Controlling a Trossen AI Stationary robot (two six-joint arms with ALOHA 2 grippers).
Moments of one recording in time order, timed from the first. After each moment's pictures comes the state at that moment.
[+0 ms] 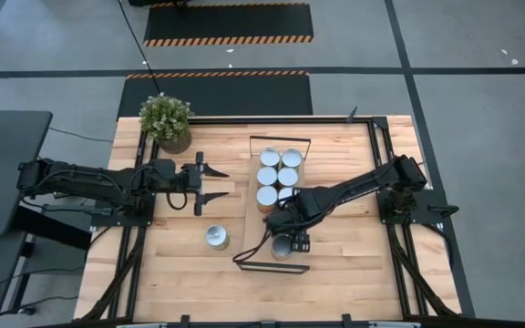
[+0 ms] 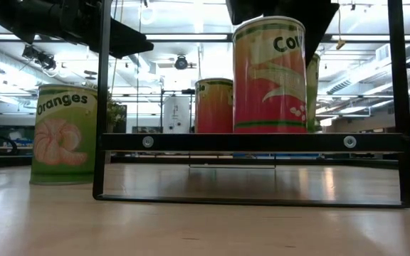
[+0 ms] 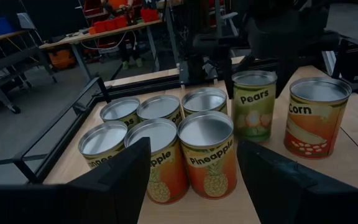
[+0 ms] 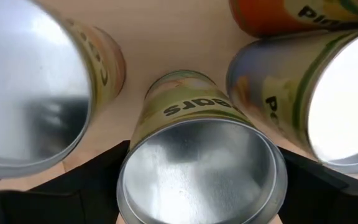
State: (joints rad) left arm 0.04 0.89 0.42 0.31 -0.03 0.19; right arm 0.29 1.93 1.70 -1.30 0.13 0.39
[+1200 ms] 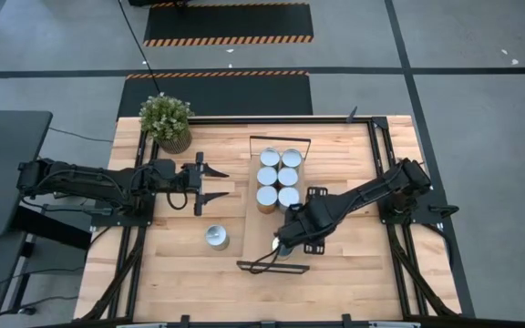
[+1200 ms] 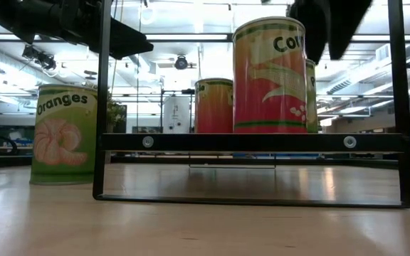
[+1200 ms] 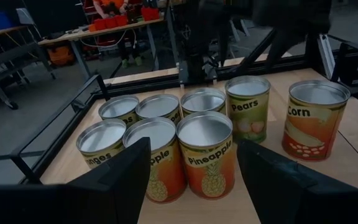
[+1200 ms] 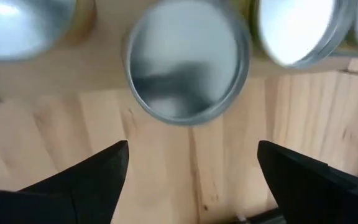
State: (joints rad) left arm 0.04 0.89 0.42 0.31 -0.03 0.17; right arm 0.38 1.92 1.79 -1.57 0.24 0.52
